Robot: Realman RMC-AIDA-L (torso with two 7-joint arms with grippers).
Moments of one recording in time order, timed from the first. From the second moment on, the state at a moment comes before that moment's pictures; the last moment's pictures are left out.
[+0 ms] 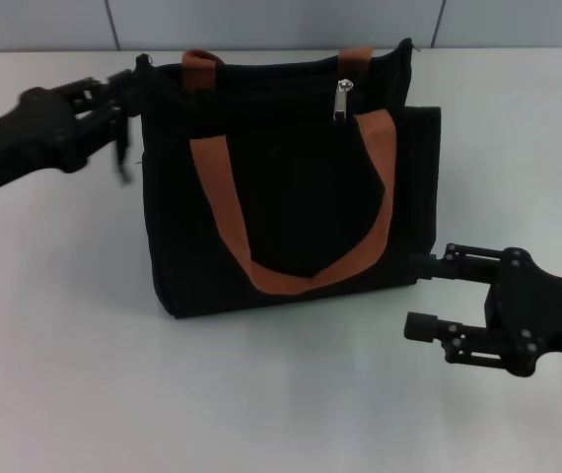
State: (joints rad) left arm -0.47 -2.00 0.68 0.51 1.58 1.63 -1.32; right arm 0.40 2.05 -0.73 -0.46 -1.84 -1.87 1.09
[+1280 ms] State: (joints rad) left arm -0.37 -2.03 0.80 0.48 1.87 1.86 -1.06; right arm 0.45 2.08 -0.85 -0.38 -1.85 -1.74 0.94
